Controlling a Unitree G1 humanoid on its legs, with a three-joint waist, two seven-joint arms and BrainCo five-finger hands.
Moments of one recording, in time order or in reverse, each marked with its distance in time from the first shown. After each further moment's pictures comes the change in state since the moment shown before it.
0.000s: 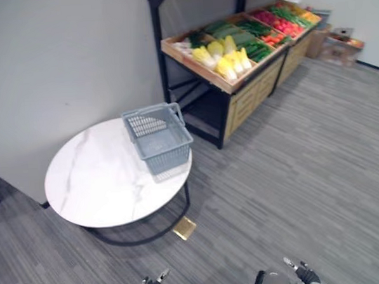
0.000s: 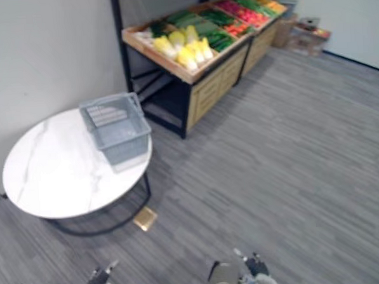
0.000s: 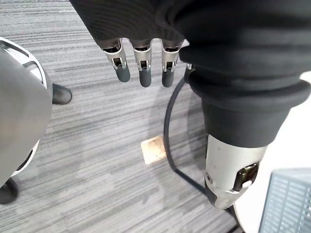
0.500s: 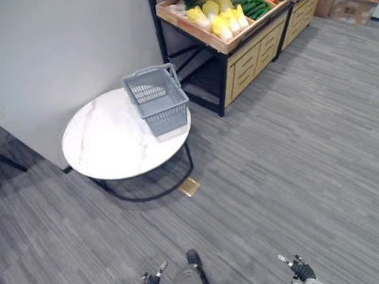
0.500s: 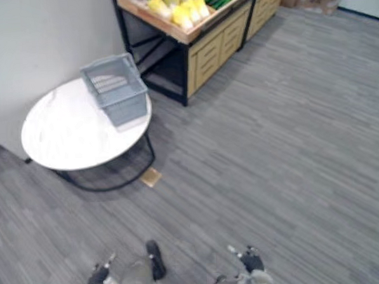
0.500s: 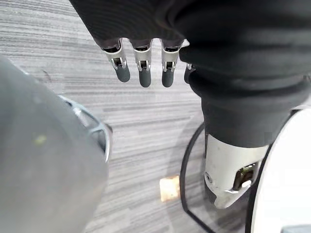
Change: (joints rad) left arm -0.001 -0.063 0.130 -0.090 -0.051 -0.030 0.005; right arm 0.025 0.028 0.177 -0.082 0.050 -0.007 -0.007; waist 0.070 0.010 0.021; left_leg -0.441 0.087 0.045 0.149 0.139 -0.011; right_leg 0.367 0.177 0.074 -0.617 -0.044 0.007
